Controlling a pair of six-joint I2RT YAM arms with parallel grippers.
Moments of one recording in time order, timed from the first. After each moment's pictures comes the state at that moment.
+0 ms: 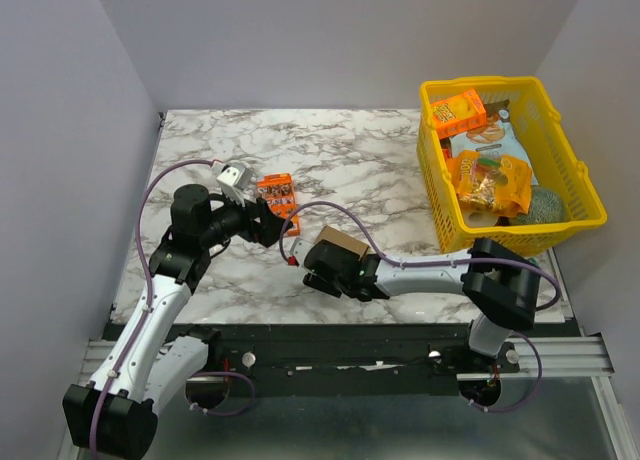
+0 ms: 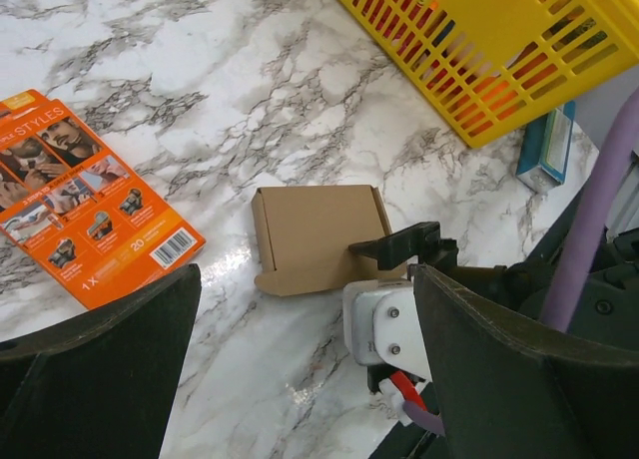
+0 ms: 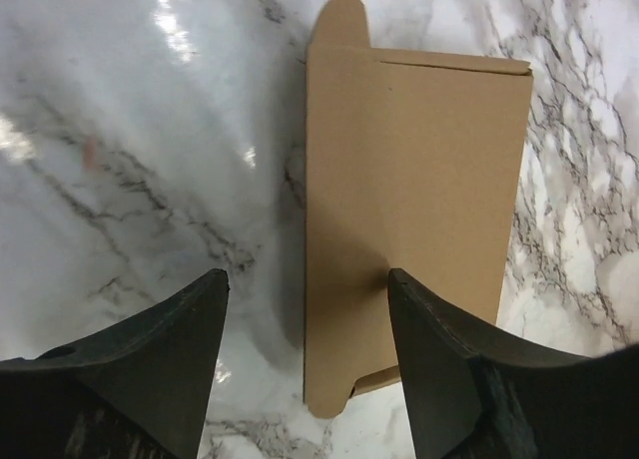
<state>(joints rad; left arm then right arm) -0.24 0.83 0.72 -0.21 0.59 -0.24 1.17 1.70 0.95 -0.19 0.39 -0.20</state>
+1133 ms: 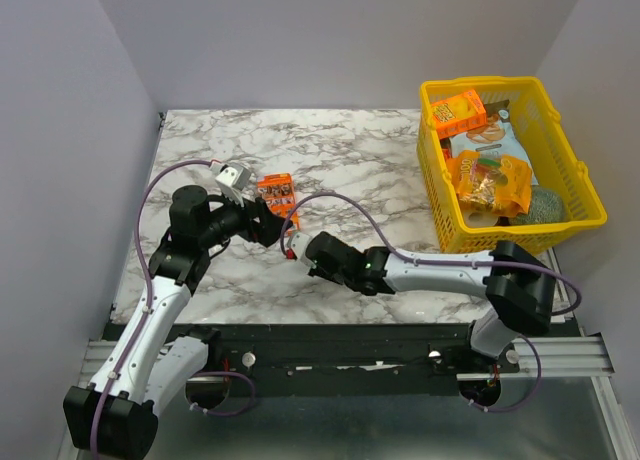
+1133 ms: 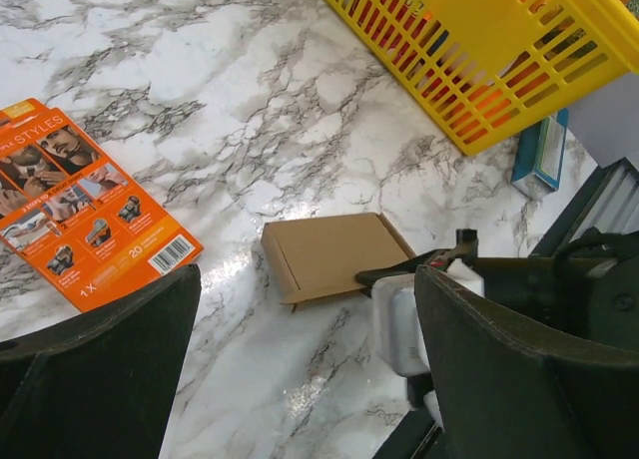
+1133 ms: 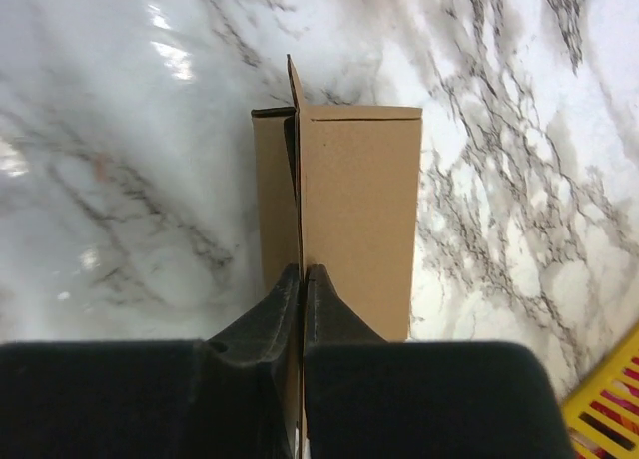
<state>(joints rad) -0.23 0.82 0.71 -0.18 0.60 -0.24 1.16 1.65 1.00 -0.23 0.40 -0.24</state>
